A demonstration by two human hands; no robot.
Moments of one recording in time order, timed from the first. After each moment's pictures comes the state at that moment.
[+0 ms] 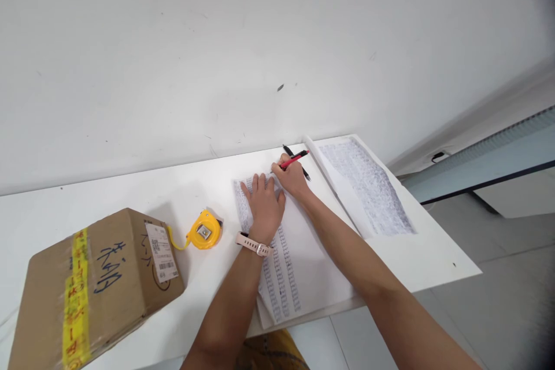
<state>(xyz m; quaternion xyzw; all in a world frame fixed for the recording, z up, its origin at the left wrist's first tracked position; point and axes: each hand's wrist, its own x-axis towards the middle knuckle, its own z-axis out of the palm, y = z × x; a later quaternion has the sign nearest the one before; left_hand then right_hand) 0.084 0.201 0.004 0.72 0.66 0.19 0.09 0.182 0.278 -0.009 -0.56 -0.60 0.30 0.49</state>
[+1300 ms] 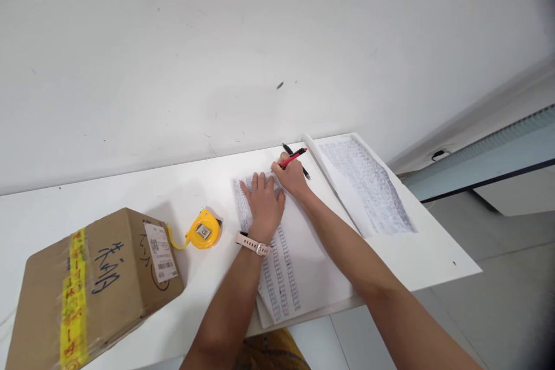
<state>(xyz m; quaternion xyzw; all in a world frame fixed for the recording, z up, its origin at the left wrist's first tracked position) 0.085 0.201 0.004 0.71 0.67 0.19 0.09 0.183 0.279 -0.009 -0.58 -0.61 0.26 0.47</state>
